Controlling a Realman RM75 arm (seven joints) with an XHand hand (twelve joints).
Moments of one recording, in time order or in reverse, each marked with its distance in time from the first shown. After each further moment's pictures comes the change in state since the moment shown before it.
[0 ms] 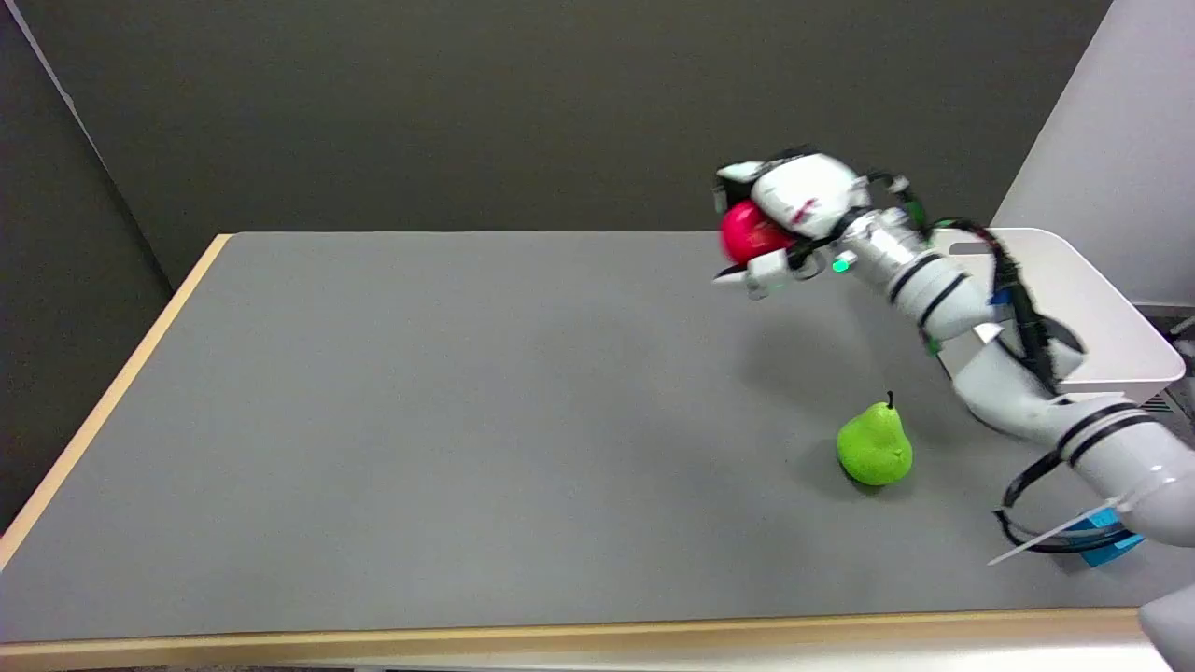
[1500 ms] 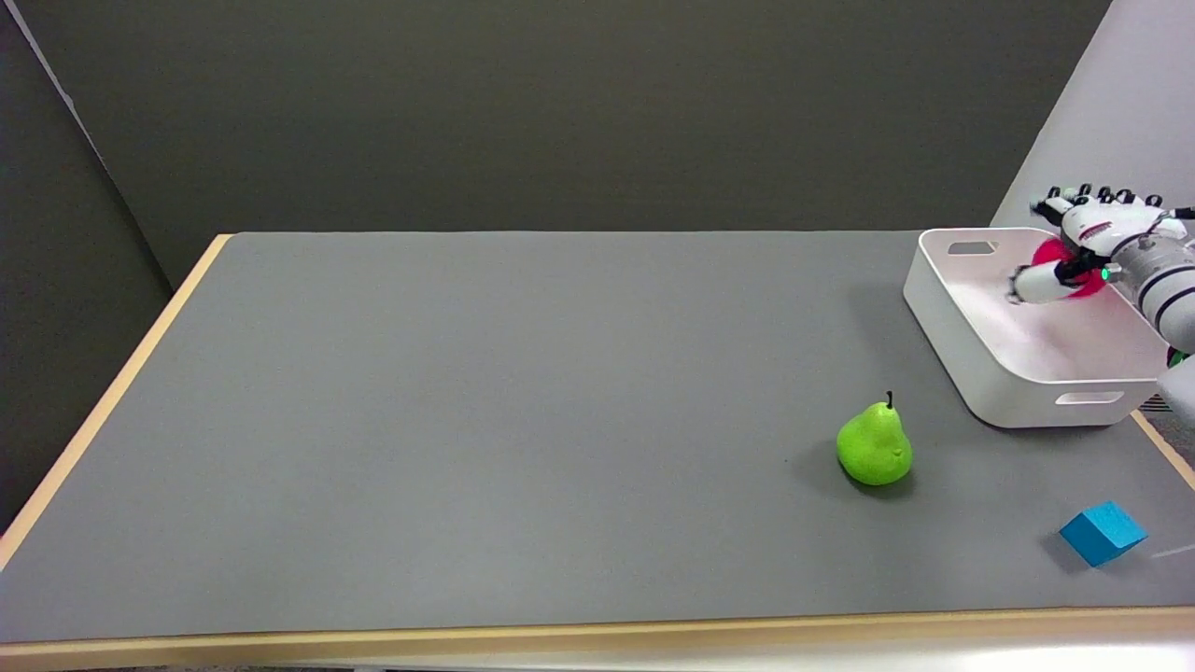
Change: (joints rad) arm -0.252 0.249 0.324 -0.139 0.201 -0.520 -0.050
